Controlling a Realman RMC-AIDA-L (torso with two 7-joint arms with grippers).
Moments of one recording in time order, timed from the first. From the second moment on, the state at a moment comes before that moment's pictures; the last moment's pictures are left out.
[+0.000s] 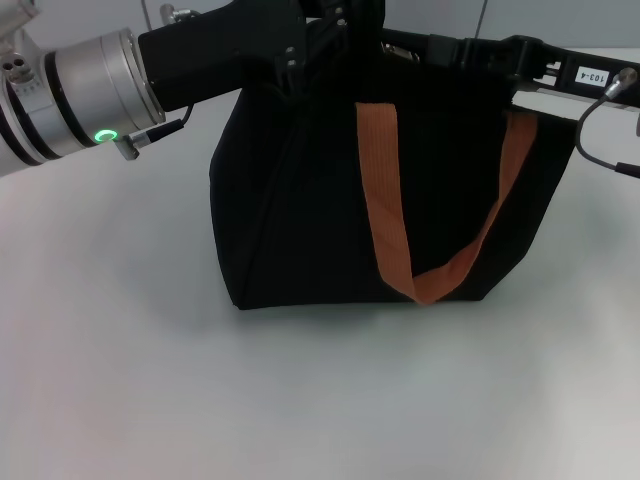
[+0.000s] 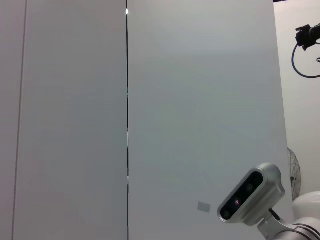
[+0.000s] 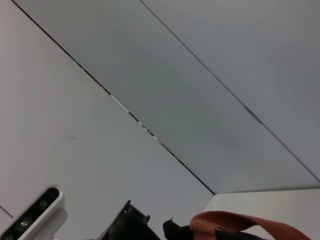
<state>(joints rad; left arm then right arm) -0.82 -2.08 0.50 0.38 1.77 1.66 -1.03 0.65 2.08 -0.64 -0.70 -1.79 -1.58 2.03</state>
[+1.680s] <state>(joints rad) -0.83 -2.08 0.50 0.38 1.77 1.67 -1.01 0.66 2.08 -0.73 -0.70 -1.77 -1.58 1.99</state>
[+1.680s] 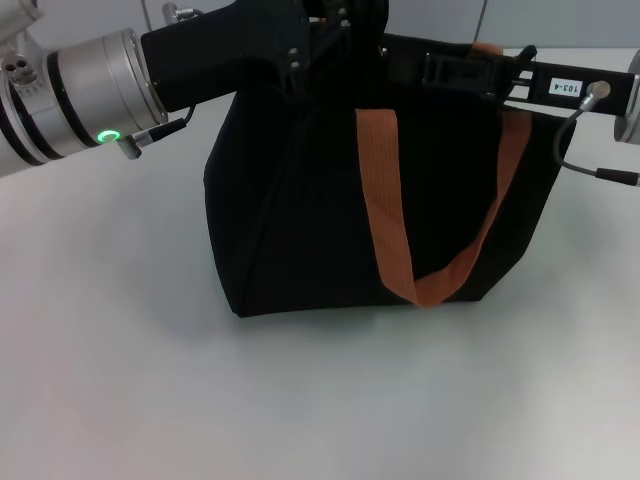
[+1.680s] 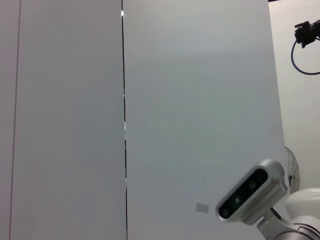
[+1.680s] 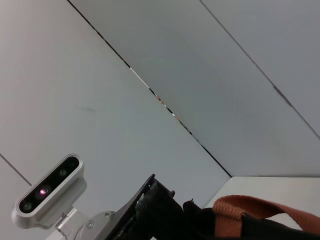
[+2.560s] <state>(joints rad) -0.82 -2.08 0.50 0.38 1.76 1.69 -1.02 0.63 2.08 -0.72 -0.69 -1.71 -1.62 1.98</state>
